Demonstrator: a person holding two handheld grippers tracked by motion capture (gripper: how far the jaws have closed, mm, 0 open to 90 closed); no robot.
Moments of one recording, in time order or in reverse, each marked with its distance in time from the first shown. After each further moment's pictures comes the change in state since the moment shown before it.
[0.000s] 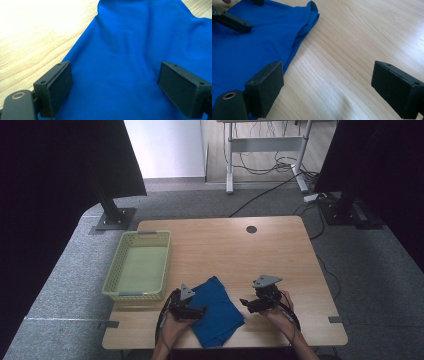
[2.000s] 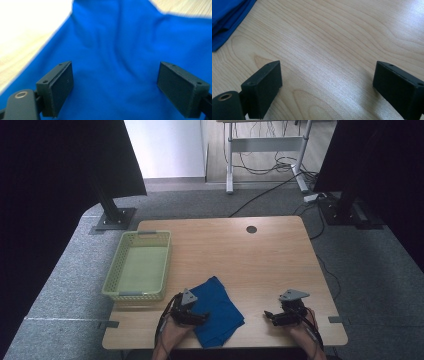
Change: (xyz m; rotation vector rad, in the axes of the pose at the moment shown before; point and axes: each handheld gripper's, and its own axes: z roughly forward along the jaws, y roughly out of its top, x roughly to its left) left arm -0.018 -0.004 -0.008 0.015 -0.074 0.040; right arm -0.022 -0.082 -0.036 0.072 -0.088 0.140
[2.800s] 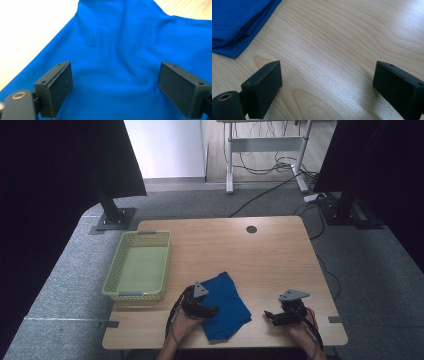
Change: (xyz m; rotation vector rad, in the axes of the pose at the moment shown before) left arm -0.003 0.028 0.021 -0.009 -0.010 0.016; right arm 0.000 0.000 0.000 0.000 0.000 0.001
